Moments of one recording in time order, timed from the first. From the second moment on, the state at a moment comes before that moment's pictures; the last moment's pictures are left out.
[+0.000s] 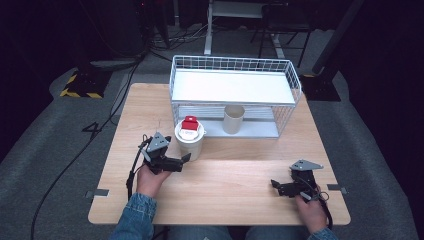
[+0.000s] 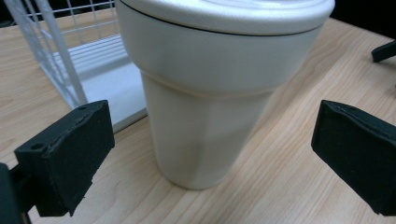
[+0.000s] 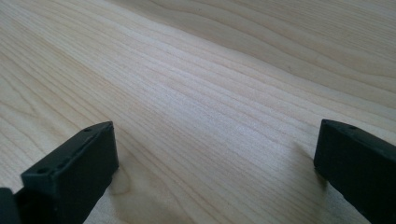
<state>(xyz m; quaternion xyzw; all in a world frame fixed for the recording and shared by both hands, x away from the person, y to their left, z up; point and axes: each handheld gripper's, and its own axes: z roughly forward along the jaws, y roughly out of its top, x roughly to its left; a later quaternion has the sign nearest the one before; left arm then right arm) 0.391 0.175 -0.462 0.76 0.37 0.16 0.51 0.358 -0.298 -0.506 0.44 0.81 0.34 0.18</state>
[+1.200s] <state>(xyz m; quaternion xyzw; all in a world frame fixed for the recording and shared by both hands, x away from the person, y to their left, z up) 0.429 0.160 -0.488 0.75 0.32 0.15 0.56 0.358 -0.298 -0.506 0.44 0.81 0.34 0.18</state>
